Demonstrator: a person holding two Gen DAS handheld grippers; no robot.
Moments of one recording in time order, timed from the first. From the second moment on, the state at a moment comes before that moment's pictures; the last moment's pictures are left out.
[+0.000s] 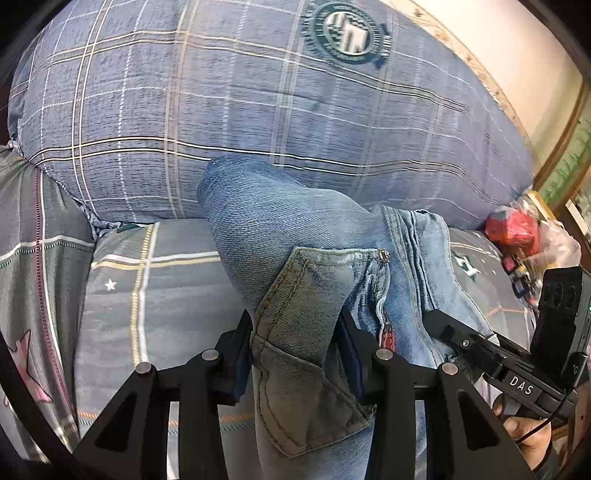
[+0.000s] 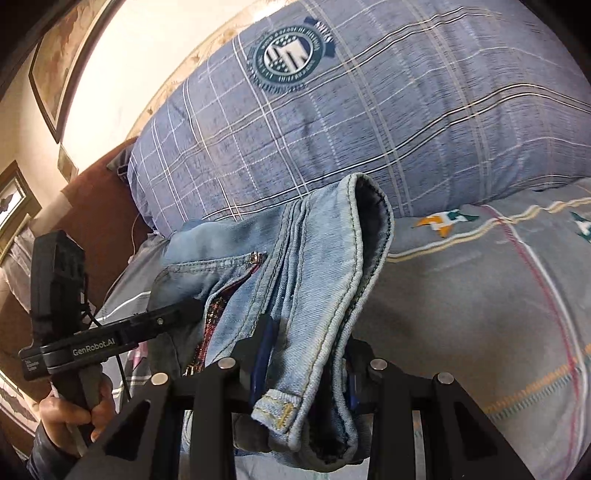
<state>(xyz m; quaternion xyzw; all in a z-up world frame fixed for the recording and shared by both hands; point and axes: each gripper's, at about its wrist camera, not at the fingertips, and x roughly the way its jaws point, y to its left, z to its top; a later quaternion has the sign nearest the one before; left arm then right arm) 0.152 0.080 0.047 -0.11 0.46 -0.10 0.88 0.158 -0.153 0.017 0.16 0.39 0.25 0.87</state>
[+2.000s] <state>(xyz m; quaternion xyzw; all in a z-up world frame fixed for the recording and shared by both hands) 0.076 0.098 0.026 -0.06 0.40 -0.03 0.91 0.108 -0.128 0.010 0.06 0.38 0.20 0.90</state>
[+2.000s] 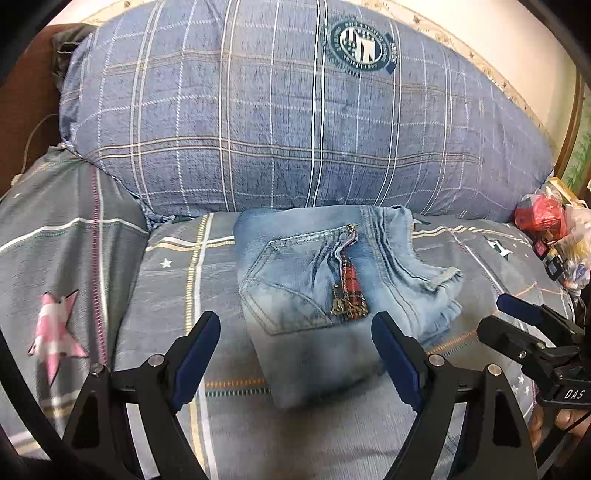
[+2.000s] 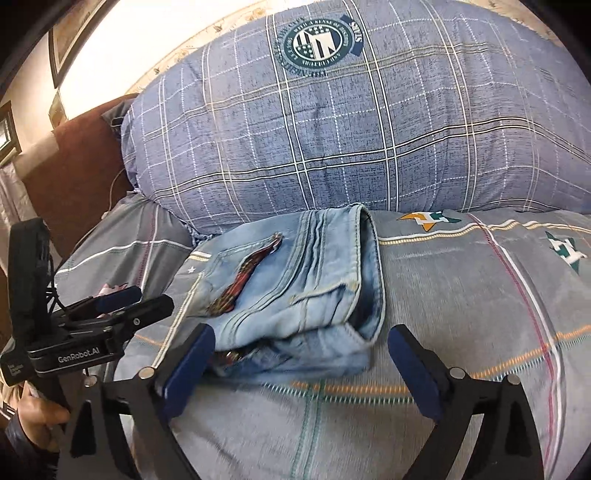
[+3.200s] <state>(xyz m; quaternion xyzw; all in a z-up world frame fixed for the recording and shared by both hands) -0.057 0.081 0.071 0.00 0.35 0.06 0.93 -0.013 -0.136 0.031 0.01 0.36 0.22 0.91</state>
